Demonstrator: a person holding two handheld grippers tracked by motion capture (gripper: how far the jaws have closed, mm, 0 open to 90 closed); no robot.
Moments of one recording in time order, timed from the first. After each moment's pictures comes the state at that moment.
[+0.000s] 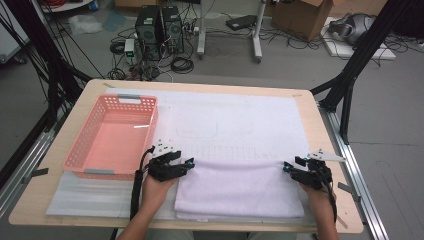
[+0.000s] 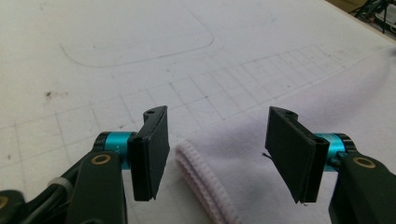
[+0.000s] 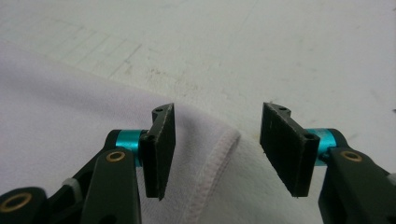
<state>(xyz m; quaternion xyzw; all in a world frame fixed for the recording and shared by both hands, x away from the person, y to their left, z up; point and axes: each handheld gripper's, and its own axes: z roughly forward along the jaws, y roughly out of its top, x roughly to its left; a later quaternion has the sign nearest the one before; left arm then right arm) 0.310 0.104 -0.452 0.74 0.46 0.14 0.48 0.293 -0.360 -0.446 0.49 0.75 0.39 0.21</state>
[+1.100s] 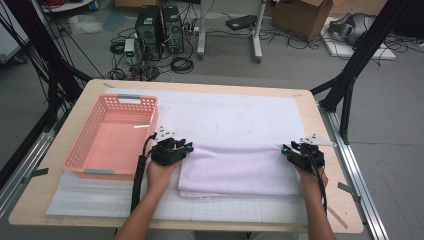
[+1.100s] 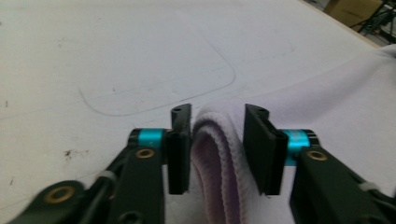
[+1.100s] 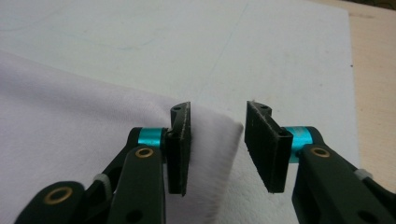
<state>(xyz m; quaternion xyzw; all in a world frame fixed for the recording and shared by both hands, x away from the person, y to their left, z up) 0.341 0.101 -0.438 0.72 0.45 0.15 0.51 0.331 -0.348 -0.432 0.50 0.73 0.38 0.28</state>
